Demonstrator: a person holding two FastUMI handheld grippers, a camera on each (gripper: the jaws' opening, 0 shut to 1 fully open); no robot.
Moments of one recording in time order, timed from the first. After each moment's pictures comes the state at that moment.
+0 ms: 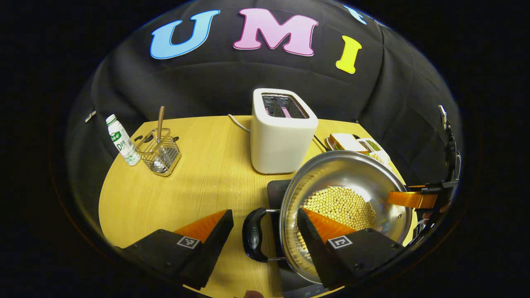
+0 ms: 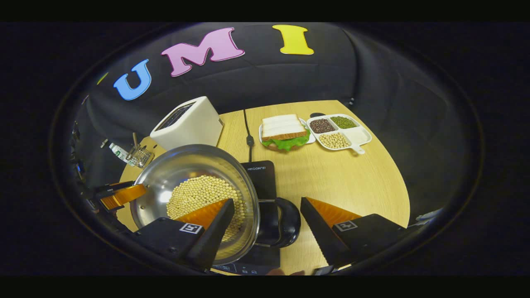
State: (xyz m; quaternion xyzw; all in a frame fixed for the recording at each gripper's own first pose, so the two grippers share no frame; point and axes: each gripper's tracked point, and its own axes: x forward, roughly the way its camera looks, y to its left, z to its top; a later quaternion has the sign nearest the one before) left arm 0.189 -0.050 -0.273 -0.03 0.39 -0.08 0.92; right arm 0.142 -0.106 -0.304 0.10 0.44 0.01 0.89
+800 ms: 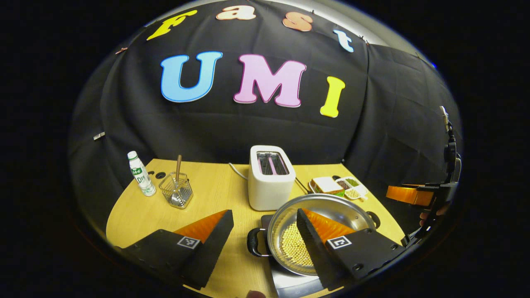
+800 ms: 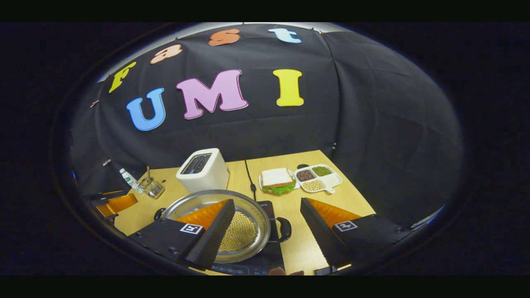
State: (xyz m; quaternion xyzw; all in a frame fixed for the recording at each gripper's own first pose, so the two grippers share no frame) left arm 0.161 -0.043 -0.130 -0.06 0.22 -0.10 0.97; right arm 0.129 -0.109 -0.142 0.08 0.23 -0.03 0.97
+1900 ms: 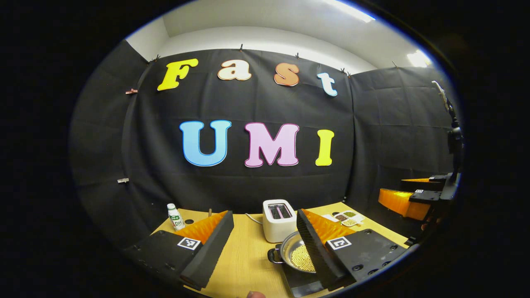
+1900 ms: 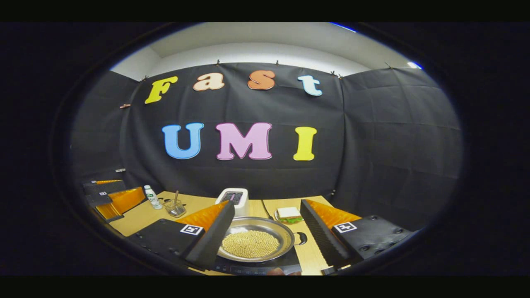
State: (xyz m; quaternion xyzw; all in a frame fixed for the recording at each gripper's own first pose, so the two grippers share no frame) left arm 0.060 0.002 -0.007 -0.01 0.05 -0.08 1.00; right arm 0.032 -0.020 -0.004 0.02 0.06 -0.02 1.00
